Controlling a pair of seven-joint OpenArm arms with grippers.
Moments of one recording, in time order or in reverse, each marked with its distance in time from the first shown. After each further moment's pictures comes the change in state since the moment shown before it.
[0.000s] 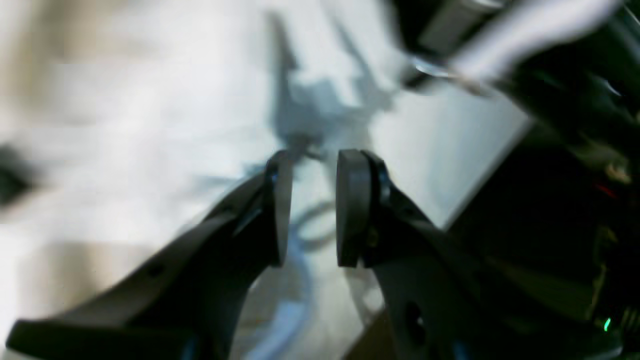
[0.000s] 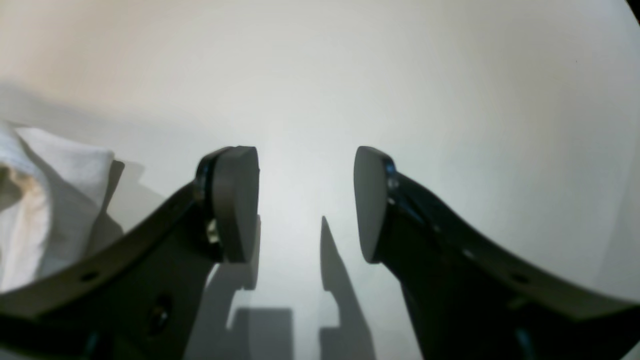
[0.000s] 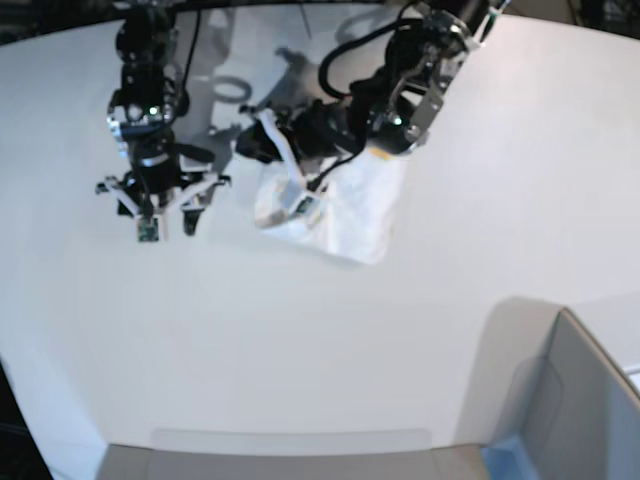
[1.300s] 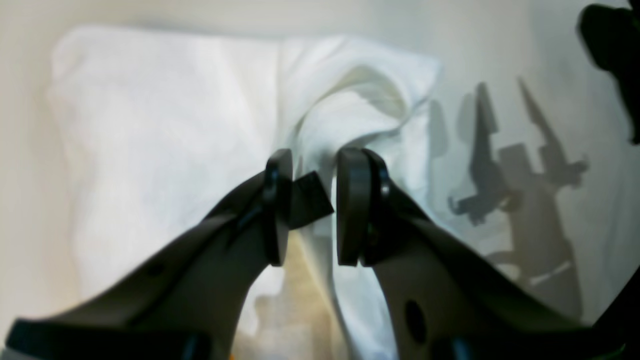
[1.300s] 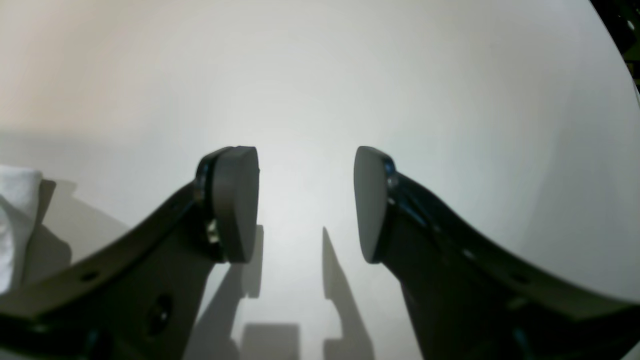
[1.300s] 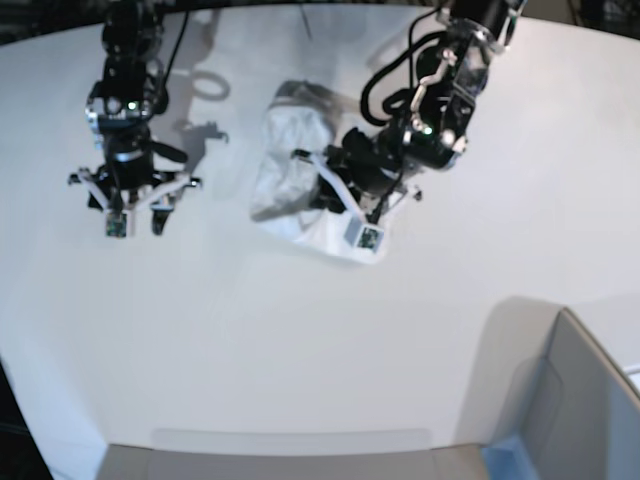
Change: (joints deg) left arm -0.3 -2.9 -8.4 0.2 16.2 0.2 -3.1; right arm -1.4 0.3 5.3 2.0 -0.1 0.0 0.2
